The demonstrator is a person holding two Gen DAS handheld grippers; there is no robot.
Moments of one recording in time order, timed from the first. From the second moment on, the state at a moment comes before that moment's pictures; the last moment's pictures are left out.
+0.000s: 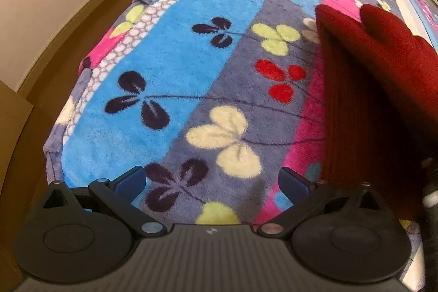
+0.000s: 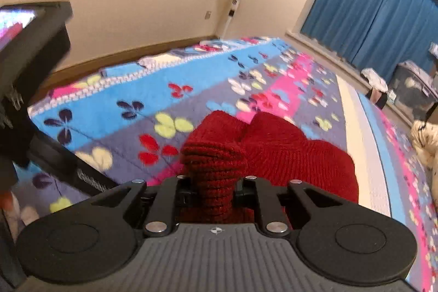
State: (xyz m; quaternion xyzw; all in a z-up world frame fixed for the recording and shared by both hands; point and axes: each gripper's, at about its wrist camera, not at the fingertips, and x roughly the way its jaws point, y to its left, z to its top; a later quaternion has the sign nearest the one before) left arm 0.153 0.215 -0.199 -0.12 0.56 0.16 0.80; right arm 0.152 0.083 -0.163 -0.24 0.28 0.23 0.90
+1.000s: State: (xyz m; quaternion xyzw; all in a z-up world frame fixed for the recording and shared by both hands) left arm 0.168 0.120 -0.183 -0.02 0.53 0.09 0.84; right arm 0.145 -0.077 -0.181 -0.10 0.41 0.21 0.88
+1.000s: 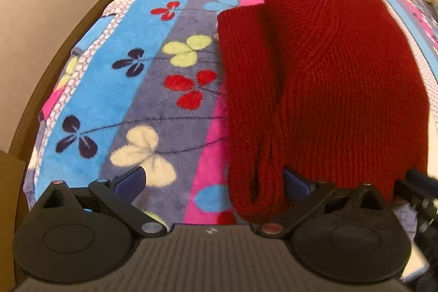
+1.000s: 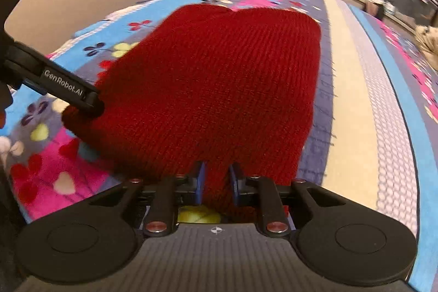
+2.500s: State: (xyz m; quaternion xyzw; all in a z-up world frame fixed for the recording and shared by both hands) left arm 0.029 0.064 -0.089 -0.02 0.51 0.03 0.86; right arm 0.015 -0.158 -0.062 0.00 0.38 0.13 0.92
